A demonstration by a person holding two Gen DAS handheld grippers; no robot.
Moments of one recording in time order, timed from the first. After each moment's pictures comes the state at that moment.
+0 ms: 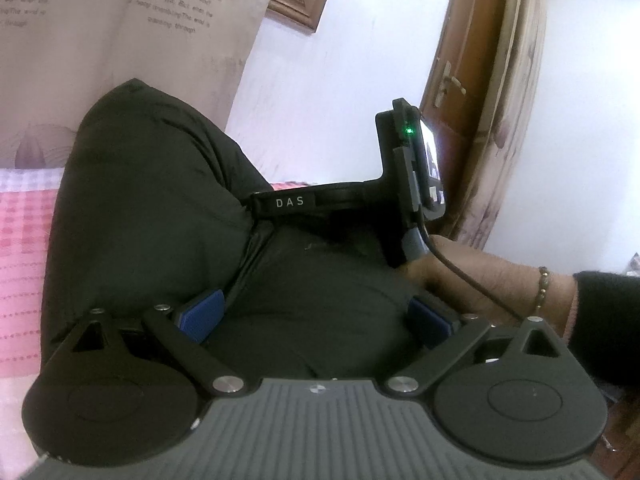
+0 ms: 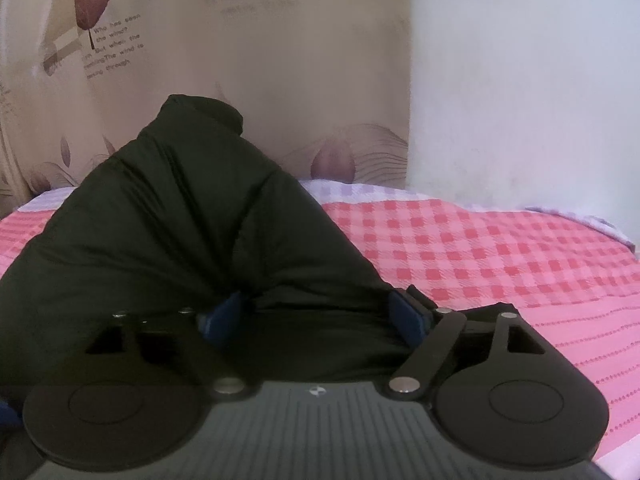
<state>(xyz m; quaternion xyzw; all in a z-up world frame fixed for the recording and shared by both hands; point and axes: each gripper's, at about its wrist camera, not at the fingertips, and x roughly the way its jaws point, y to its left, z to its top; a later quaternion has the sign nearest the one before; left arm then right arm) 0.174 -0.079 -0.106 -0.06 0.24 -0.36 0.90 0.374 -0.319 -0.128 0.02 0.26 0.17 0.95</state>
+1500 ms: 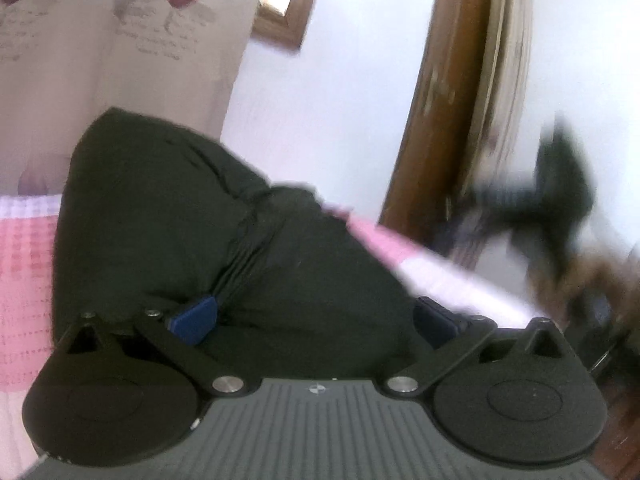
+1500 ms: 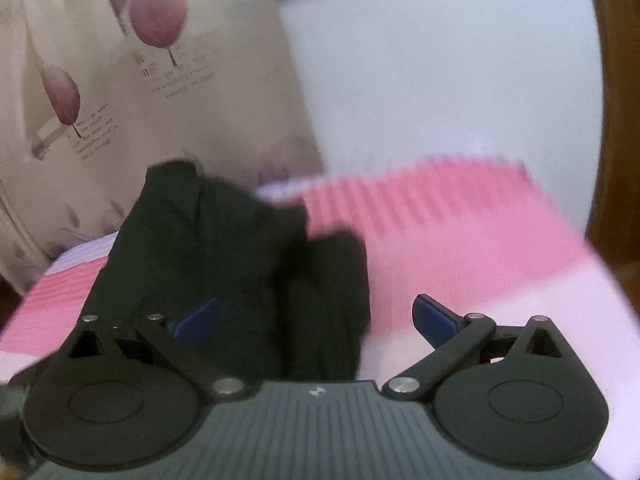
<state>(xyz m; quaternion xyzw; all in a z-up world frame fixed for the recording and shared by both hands) 0.152 -0.058 -0.085 -0.07 0.21 -0.38 0.90 0.233 -0.448 -0.074 0.18 0.33 0.12 0.92</state>
